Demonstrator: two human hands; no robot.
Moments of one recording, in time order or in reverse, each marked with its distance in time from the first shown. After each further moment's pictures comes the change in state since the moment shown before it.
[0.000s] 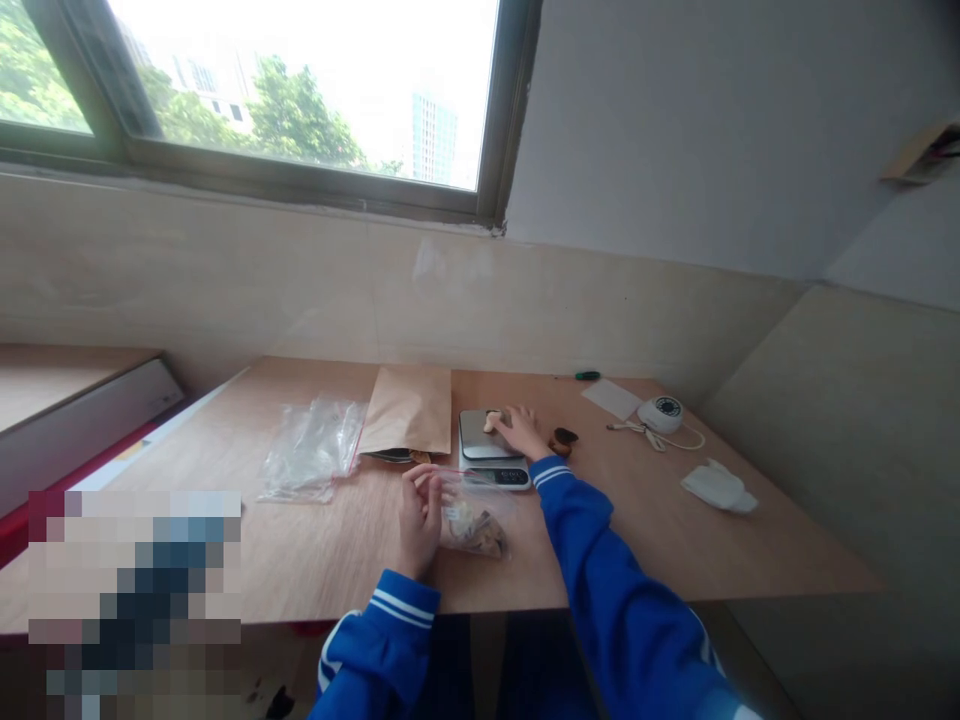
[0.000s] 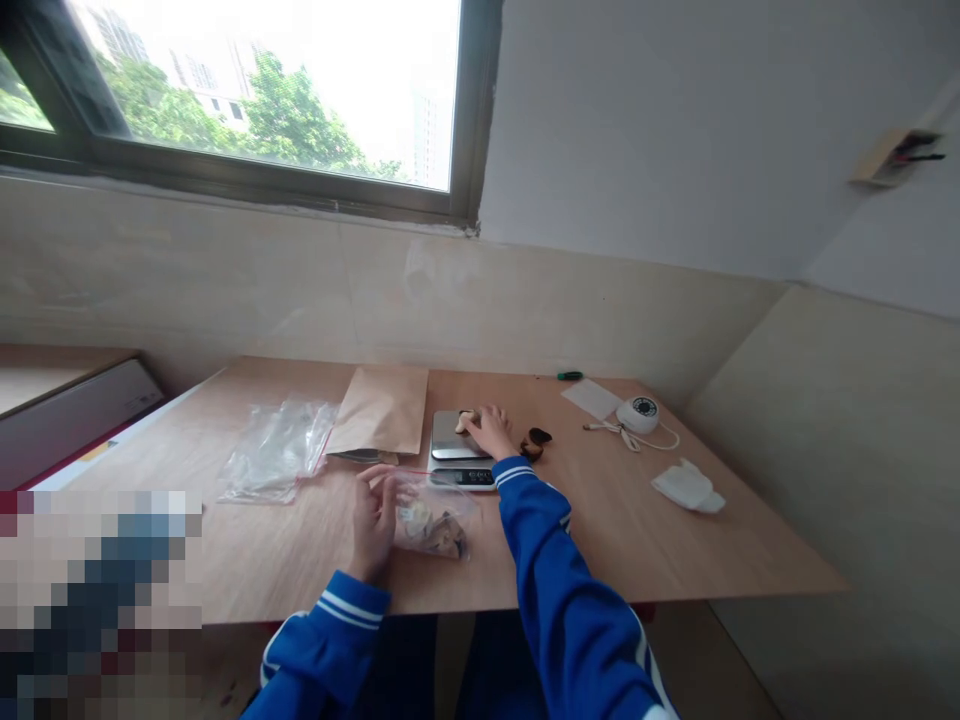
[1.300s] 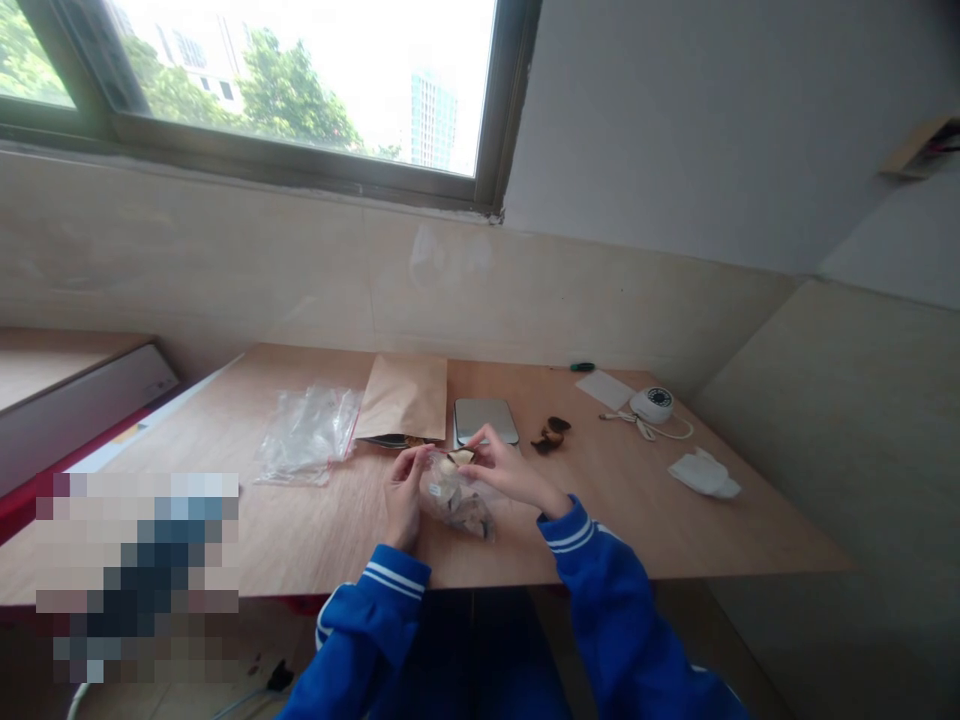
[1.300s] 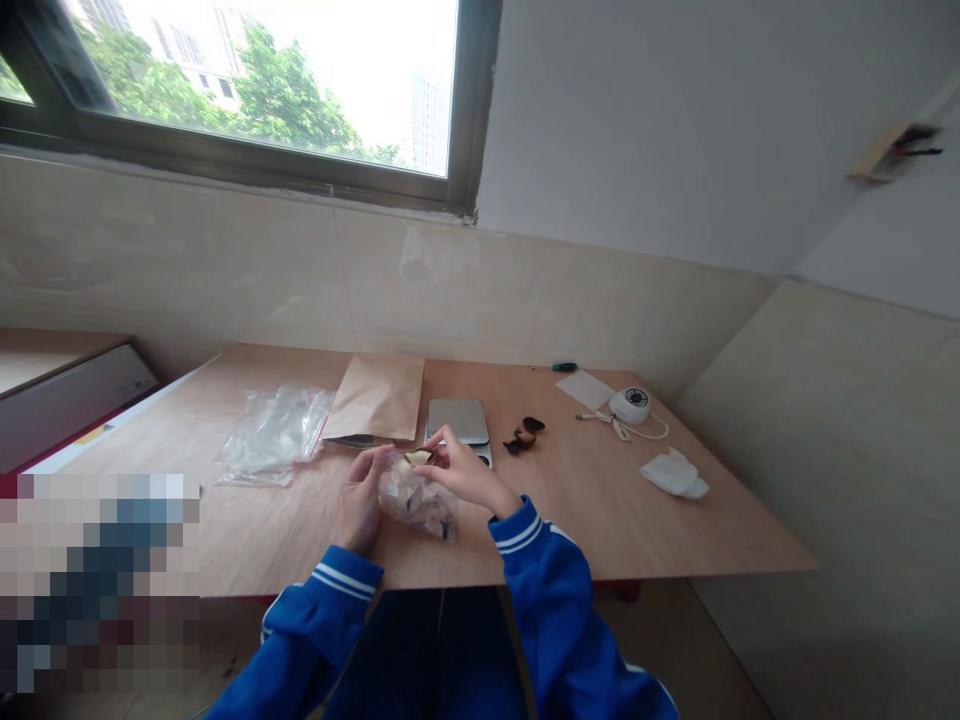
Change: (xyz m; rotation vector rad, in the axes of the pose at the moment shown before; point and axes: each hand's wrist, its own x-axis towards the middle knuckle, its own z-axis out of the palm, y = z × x) left_hand 0.013 -0.002 -0.004 -0.139 0.099 -0.173; right_hand -0.105 -0.061 -0.044 0.852 -0.484 -0.213
